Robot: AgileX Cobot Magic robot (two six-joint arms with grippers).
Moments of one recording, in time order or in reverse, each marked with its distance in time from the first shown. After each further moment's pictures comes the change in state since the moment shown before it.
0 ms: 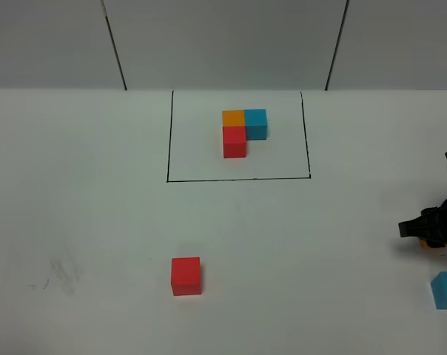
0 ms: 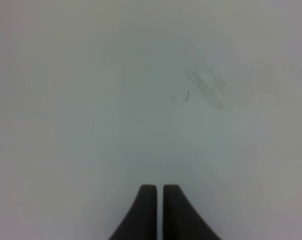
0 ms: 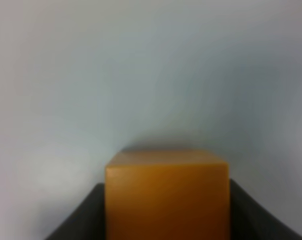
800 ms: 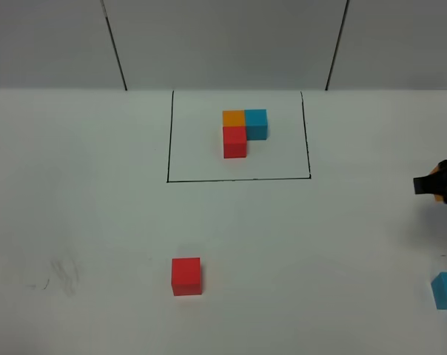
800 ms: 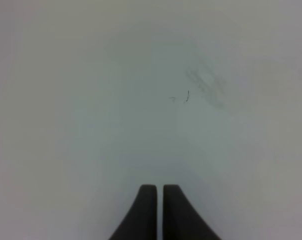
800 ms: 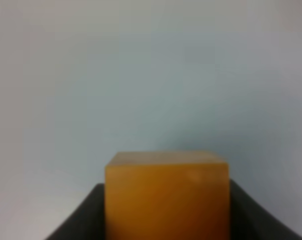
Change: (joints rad) left arm 0.000 0.000 0.000 0.000 0.000 0.000; right arm 0.040 -0.299 -0.085 0.009 0.205 0.000
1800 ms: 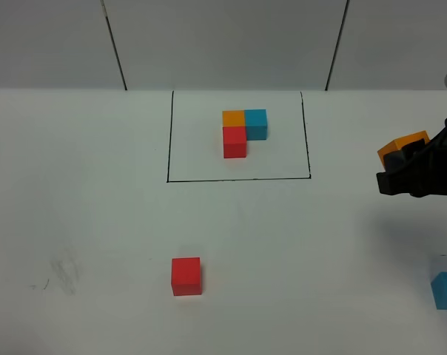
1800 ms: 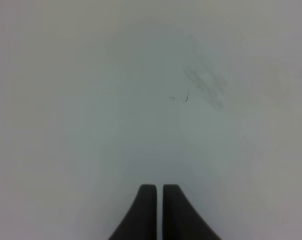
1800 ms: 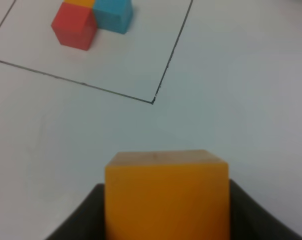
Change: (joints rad) left arm 0.000 0.000 0.000 0.000 0.000 -0.001; right arm 0.272 -0.281 -0.033 0.042 0.136 0.034
